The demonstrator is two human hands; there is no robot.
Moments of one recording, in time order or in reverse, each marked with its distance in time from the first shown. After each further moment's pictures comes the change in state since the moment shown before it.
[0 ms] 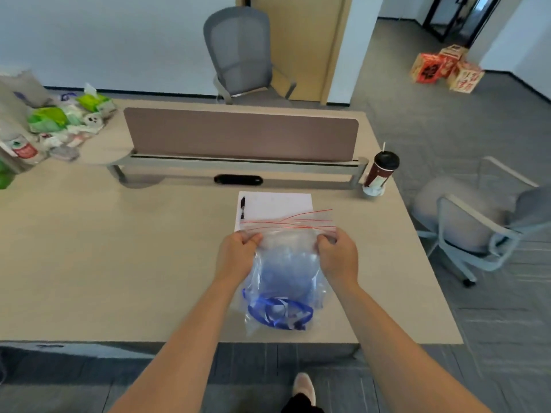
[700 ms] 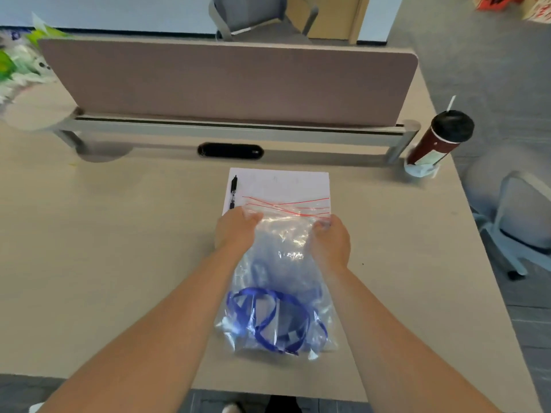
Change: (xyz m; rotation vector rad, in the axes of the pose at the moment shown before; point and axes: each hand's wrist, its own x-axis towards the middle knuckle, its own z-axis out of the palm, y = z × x) left_hand 0.194 -0.066 0.097 0.410 -0.031 -0.278; right_hand 0.162 0.101 0.121 -0.217 -0.052 0.192
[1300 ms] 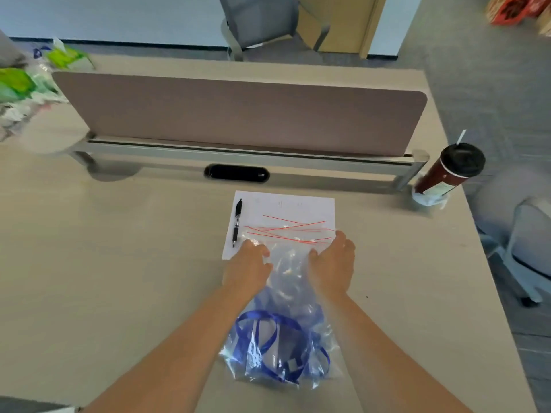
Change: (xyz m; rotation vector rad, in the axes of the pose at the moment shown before) left_hand 0.011 -0.009 0.024 0.358 -0.102 0.200; right_hand 0.031 -0.008 0.017 -0.288 0.000 -0.031
